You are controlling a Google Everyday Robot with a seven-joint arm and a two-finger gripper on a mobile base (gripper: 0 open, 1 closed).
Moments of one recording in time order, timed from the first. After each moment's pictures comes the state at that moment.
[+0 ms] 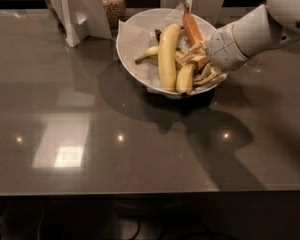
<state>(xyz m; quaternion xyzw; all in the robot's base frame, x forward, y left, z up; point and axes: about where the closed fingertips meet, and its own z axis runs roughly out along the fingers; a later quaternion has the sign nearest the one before) 0.602 -0.128 0.895 -0.83 0.43 -0.05 0.36</state>
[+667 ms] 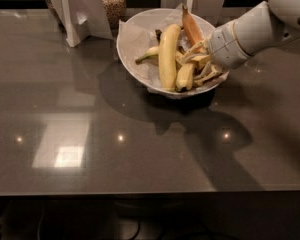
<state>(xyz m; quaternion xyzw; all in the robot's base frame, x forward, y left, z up) 0.600 -0.131 0.901 -0.83 0.43 -0.06 0.36</state>
